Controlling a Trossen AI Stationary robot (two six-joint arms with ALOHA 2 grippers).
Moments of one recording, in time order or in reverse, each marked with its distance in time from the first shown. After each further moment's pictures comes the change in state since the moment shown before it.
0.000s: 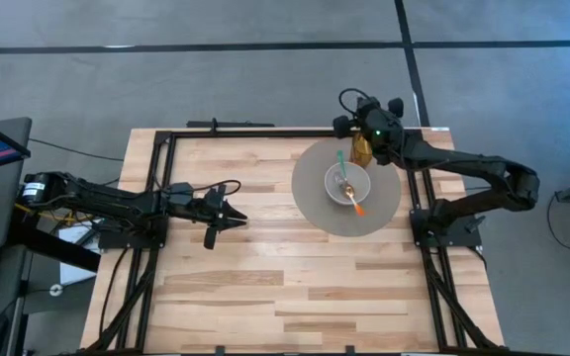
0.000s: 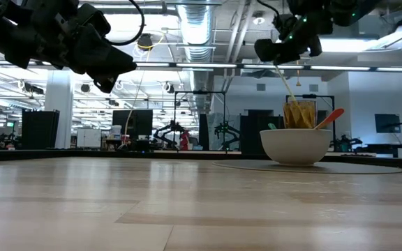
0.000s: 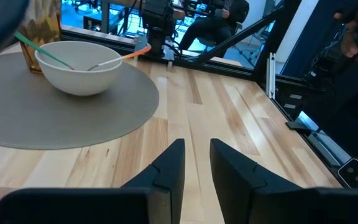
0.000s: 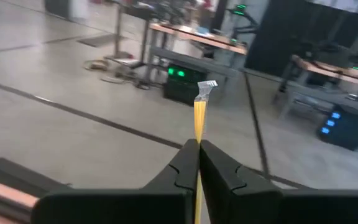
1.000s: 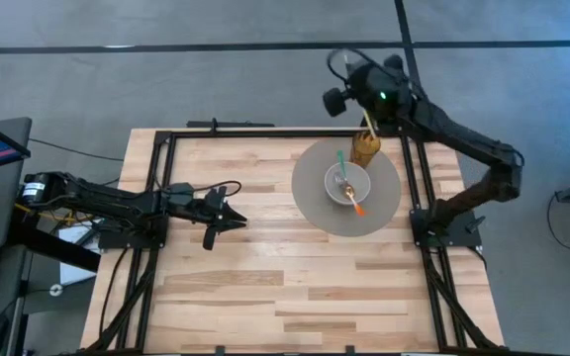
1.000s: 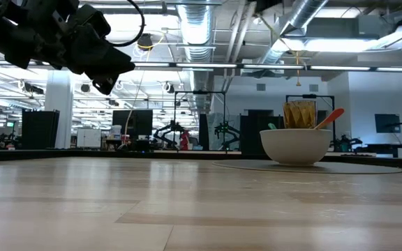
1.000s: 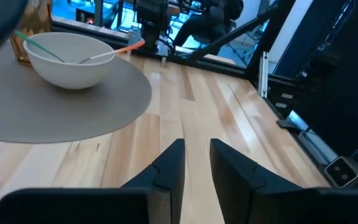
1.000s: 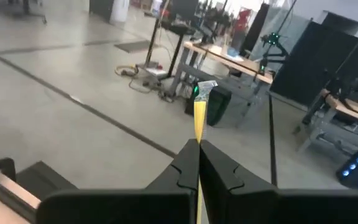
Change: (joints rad) left arm 0.000 0.000 0.000 -0.008 0.029 -0.036; right arm 0.115 0.186 0.788 -0.622 -0.029 -0.097
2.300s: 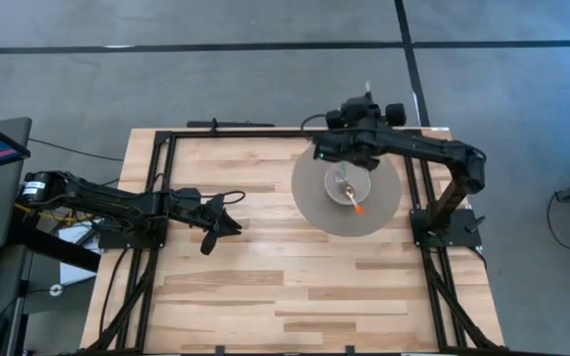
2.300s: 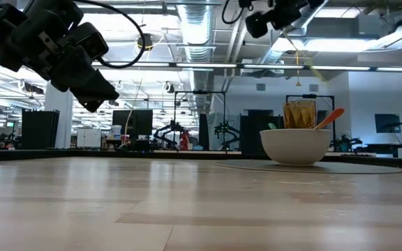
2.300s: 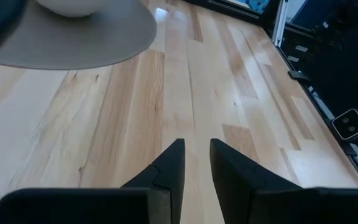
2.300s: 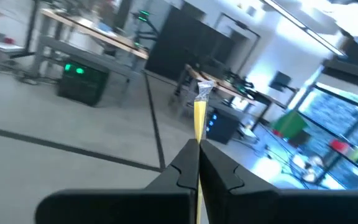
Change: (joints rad) left arm -0.024 0.000 0.001 -0.221 0.000 -0.019; right arm 0.161 0.268 0.065 -1.112 0.732 1.260
